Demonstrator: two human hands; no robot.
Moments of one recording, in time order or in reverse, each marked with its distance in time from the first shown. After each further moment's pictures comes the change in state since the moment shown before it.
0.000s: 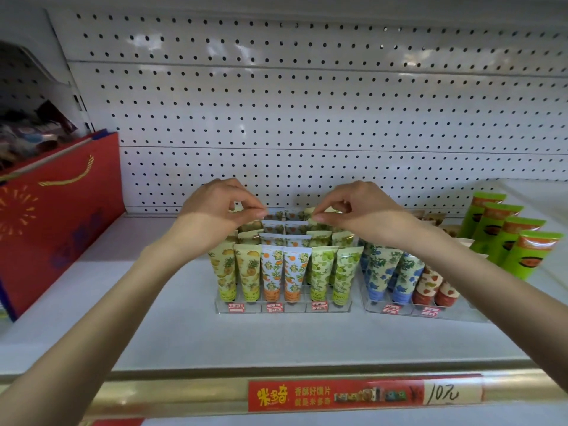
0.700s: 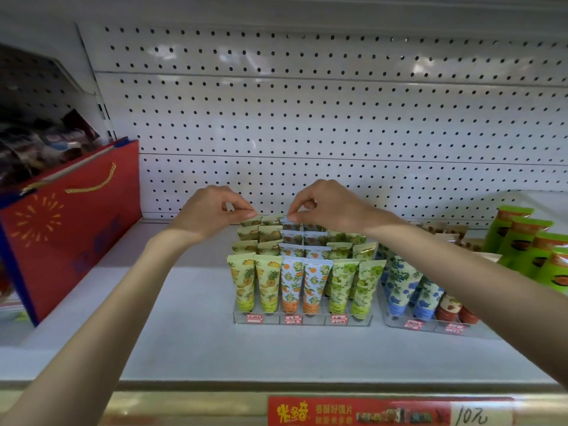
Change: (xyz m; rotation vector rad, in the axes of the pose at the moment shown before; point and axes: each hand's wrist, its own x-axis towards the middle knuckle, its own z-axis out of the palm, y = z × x) left_hand 0.018 -0.048 -0.017 -0.081 -0.049 -0.146; right_hand 0.064 -0.026 0.030 -0.032 -0.113 -0.111
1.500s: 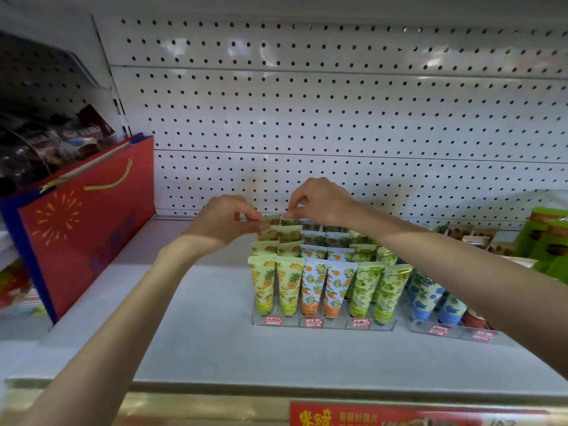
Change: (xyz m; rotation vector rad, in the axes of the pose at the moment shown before) left_hand -0.004 -0.024 0.002 -0.015 -0.048 0.003; right_hand 0.046 -0.010 0.026 -0.138 -0.014 0.049
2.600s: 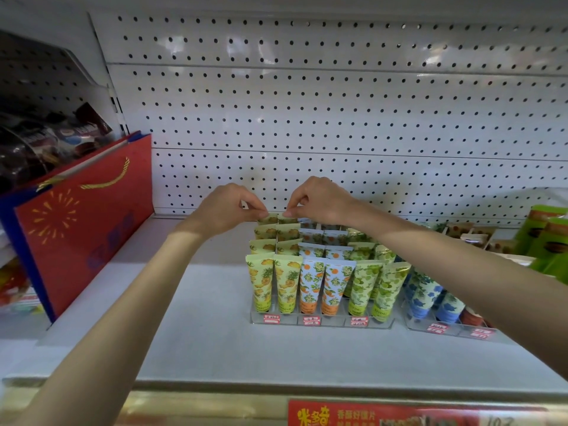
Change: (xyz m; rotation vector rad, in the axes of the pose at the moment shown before) left_hand 0.026 -0.002 -0.001 0.079 -0.048 0.006; right_hand 0.000 0.004 0.001 0.077 -0.017 0.006
